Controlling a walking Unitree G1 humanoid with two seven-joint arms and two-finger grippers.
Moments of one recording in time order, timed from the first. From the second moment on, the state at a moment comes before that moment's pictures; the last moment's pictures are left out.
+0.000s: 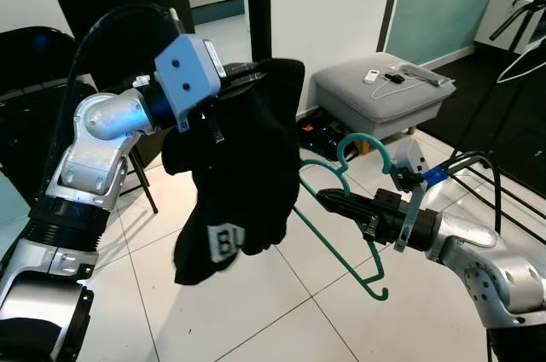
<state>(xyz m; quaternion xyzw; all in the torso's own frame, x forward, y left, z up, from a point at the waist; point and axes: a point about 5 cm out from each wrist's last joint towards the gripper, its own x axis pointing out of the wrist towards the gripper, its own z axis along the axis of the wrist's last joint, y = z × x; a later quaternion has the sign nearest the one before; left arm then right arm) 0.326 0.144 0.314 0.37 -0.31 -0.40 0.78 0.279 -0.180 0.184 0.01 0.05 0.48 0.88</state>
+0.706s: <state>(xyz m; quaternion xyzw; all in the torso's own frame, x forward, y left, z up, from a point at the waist) 0.289 0.121 0.314 0.27 -0.34 -0.50 0.75 0.342 -0.215 0.184 0.14 0.05 0.17 0.97</state>
